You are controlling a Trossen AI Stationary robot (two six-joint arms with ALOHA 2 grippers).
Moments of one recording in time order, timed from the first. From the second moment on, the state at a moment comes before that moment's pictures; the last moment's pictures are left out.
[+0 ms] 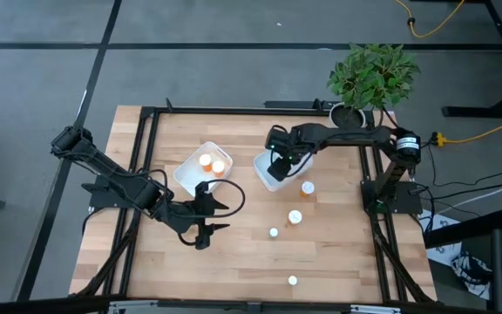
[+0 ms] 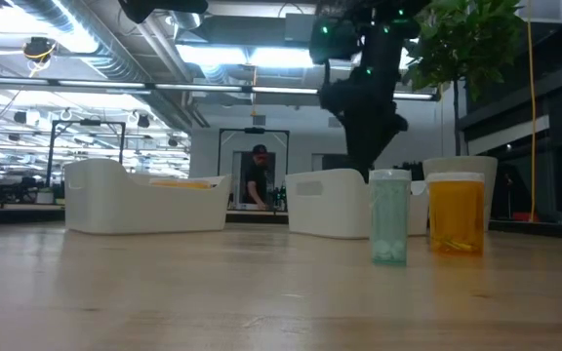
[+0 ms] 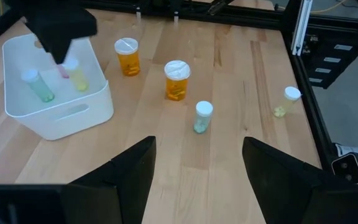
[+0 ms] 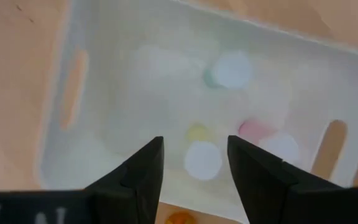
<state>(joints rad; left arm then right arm) -0.53 1.30 0.97 -0.30 -0.53 -0.46 -0.21 1.77 1.38 -0.94 0.09 0.47</state>
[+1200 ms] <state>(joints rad) -0.53 1.30 0.97 -0.30 -0.53 -0.46 0.82 1.77 1.29 -0.68 0.13 1.12</state>
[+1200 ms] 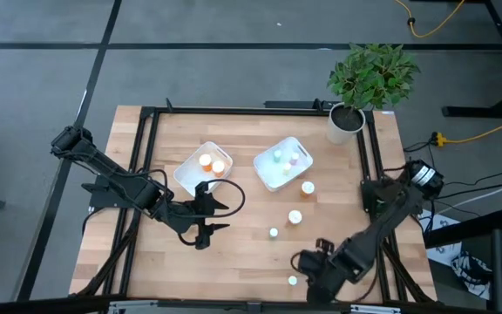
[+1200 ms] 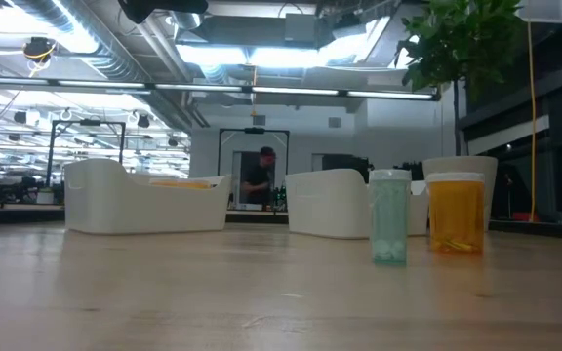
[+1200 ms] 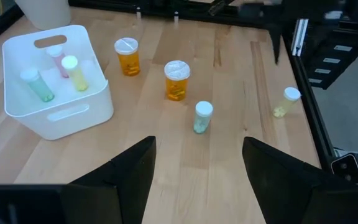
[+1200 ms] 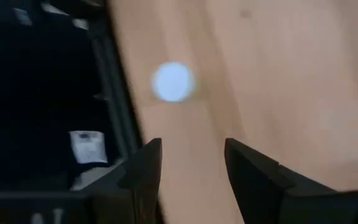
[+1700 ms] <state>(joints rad) -0.53 1.30 0.97 -0.30 -0.53 -0.46 0.85 1.77 0.99 -0.33 0.14 1.15</state>
